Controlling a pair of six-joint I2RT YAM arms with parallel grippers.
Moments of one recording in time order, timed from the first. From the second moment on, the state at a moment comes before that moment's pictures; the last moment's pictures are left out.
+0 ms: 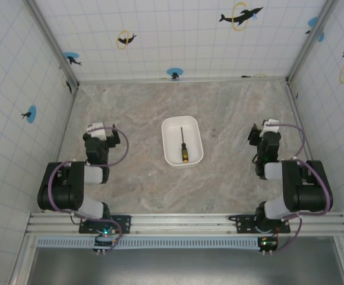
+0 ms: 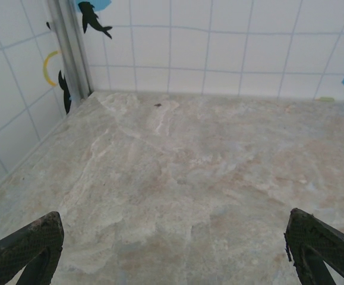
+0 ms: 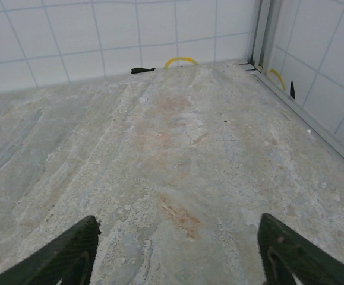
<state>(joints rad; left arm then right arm) -0.01 1.50 0.26 1.05 -0.09 0.01 0.02 1.47 0.32 0.87 0.20 0.09</state>
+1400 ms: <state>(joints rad) -0.01 1.51 0.24 1.07 -0.09 0.03 0.05 1.47 0.32 0.87 0.25 0.08</state>
